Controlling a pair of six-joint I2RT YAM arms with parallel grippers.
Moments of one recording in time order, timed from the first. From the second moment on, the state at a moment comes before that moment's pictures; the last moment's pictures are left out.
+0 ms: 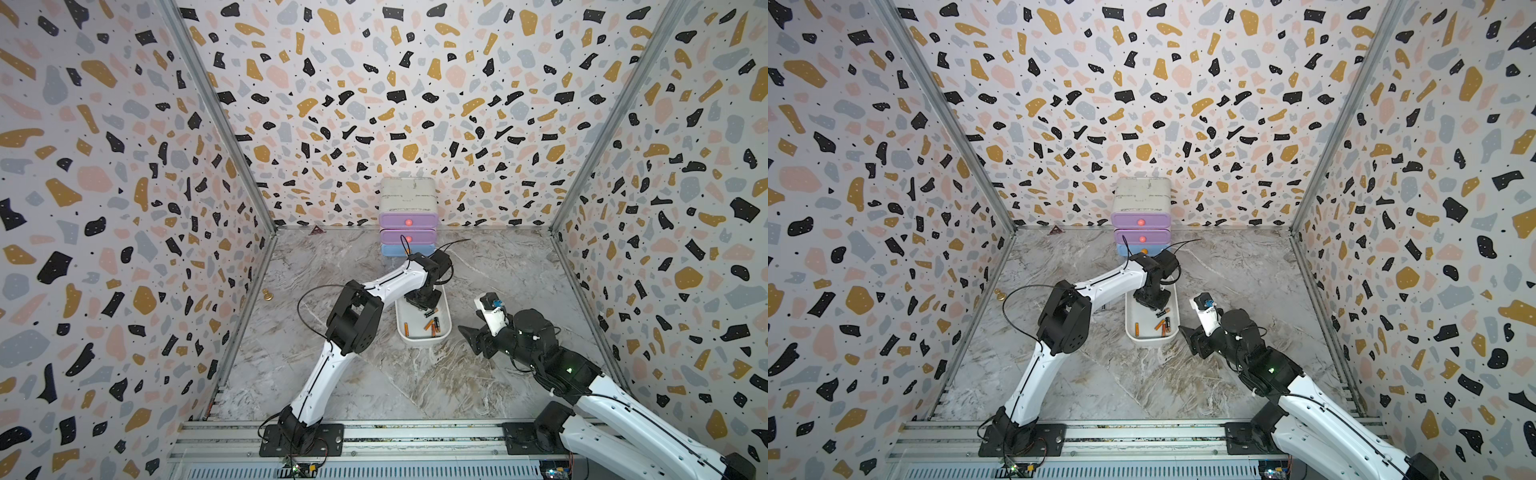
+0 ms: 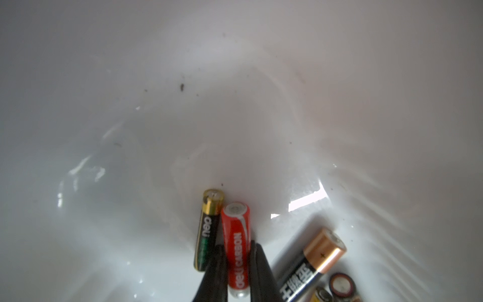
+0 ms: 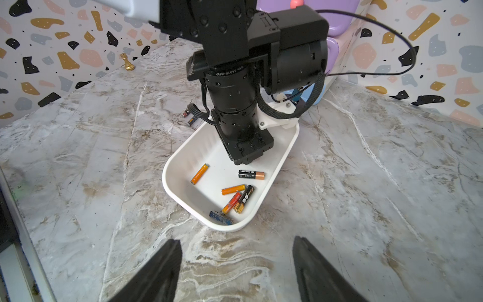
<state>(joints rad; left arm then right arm) -0.73 2.36 2.03 -1.08 -0.06 -0.25 0.71 0.72 0.58 -0.30 -0.03 0.04</state>
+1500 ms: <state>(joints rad) -0.27 2.09 1.53 -0.92 -0.11 -0.27 0.77 1.11 0.78 -0.40 -0.01 0.05</state>
